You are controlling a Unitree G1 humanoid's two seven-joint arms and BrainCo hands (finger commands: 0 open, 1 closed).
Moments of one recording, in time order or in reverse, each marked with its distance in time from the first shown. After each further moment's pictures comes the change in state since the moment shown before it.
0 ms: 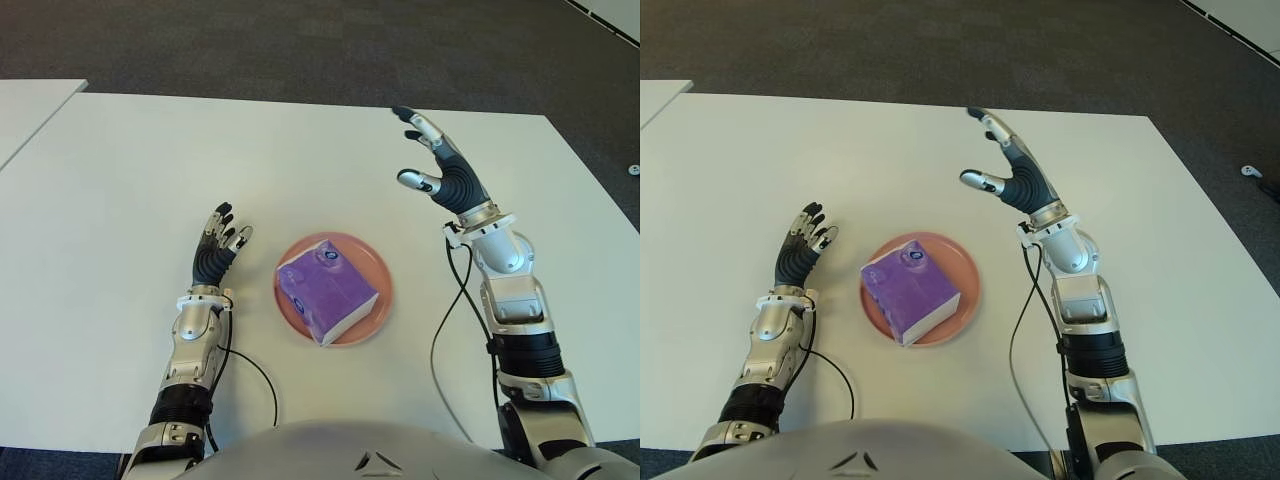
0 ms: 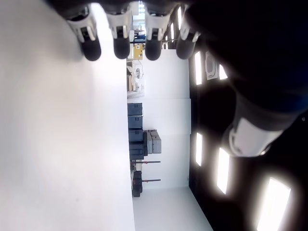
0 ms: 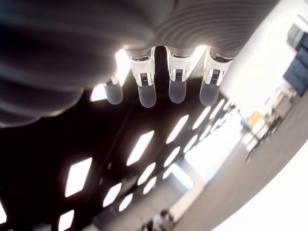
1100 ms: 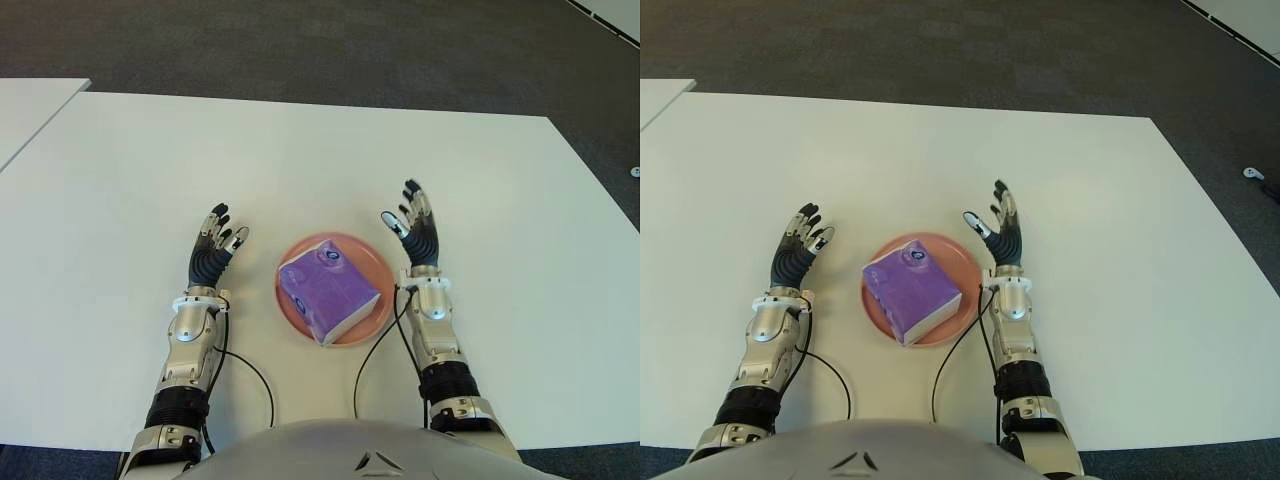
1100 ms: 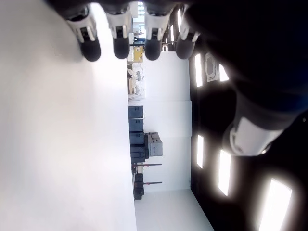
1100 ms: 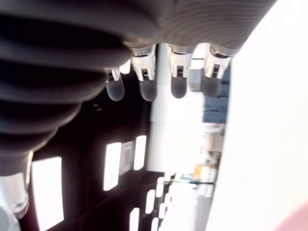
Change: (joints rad) left arm 0.009 0.012 0.005 -0.018 -0.002 0.015 0.000; right arm 0.138 0.340 -0.037 0.570 0.107 -0.268 -0.269
